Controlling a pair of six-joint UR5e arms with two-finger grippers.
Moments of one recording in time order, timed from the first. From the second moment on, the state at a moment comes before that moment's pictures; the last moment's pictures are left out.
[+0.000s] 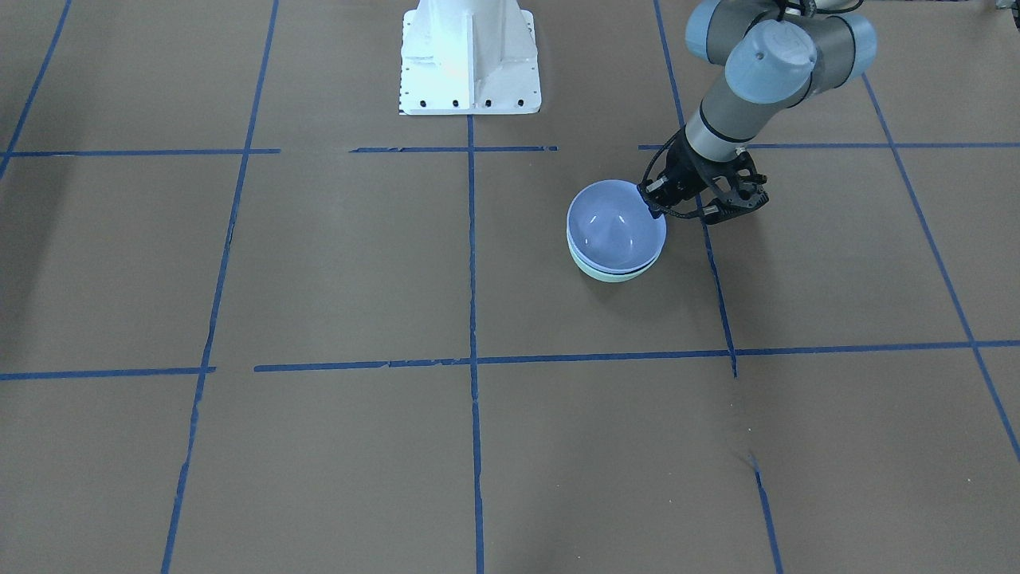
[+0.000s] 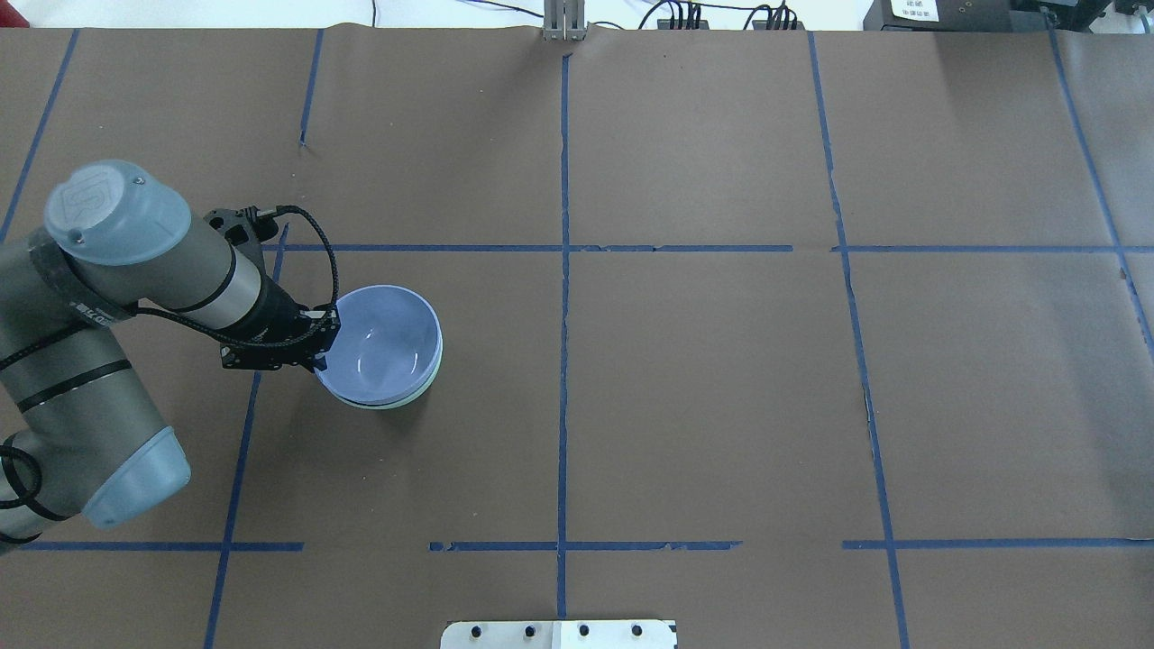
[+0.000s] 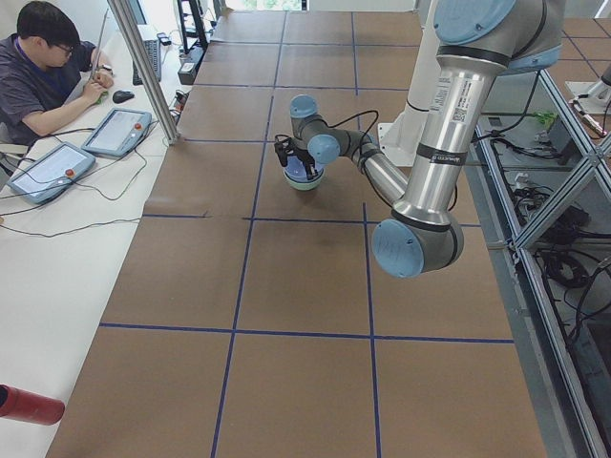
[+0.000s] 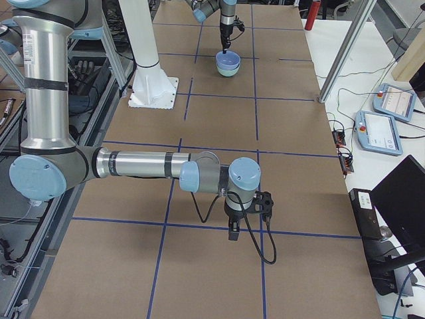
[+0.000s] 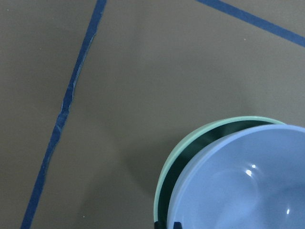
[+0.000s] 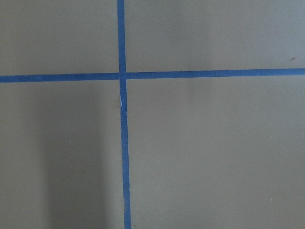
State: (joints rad) left arm -0.68 -1.85 -1.89 -1.73 -2.12 -1.44; right arm 1.58 -1.62 1.64 -1.63 2.28 0.02
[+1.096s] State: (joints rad) left arm -0.72 -1.81 -1.97 -1.73 -2.13 -1.34; right arm 1.58 -1.62 1.64 -1.63 2.28 0.02
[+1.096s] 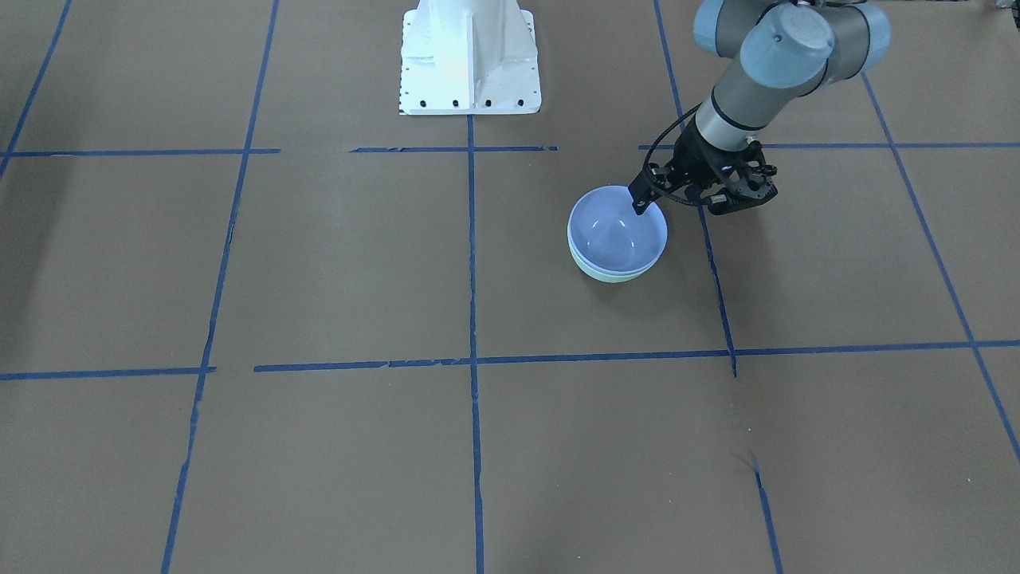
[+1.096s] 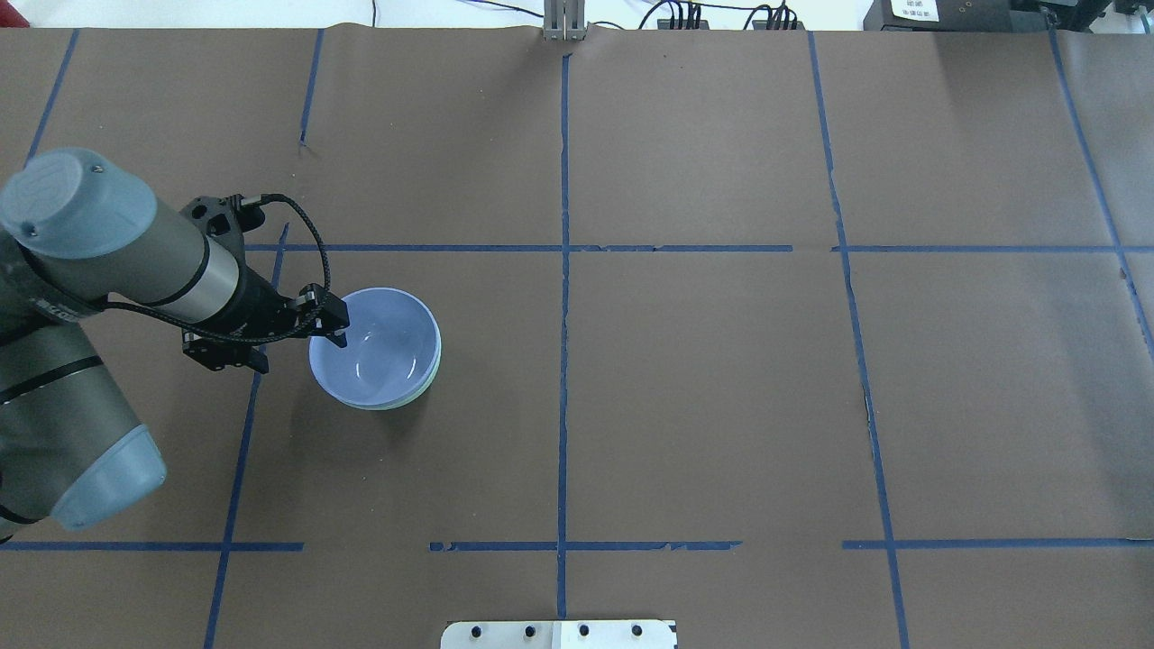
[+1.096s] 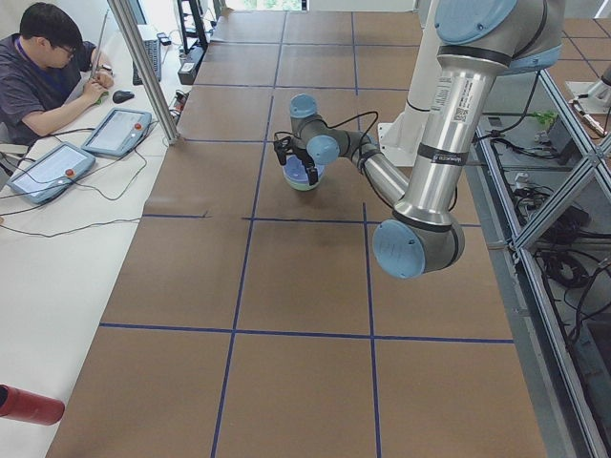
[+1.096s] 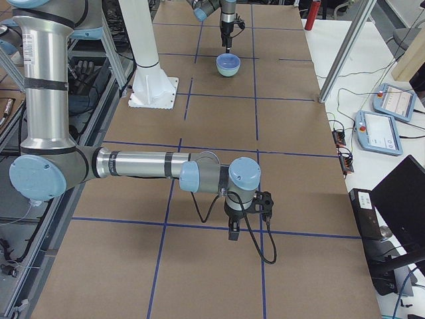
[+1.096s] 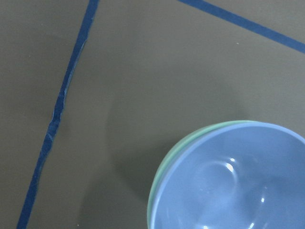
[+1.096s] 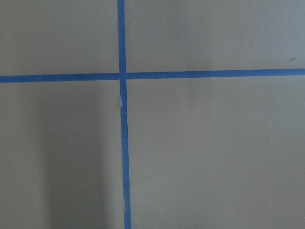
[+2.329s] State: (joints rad) left arm -1.49 -1.41 -1.88 -1.50 -2.21 0.14; right arm 1.58 -1.62 1.64 -1.63 2.28 0.02
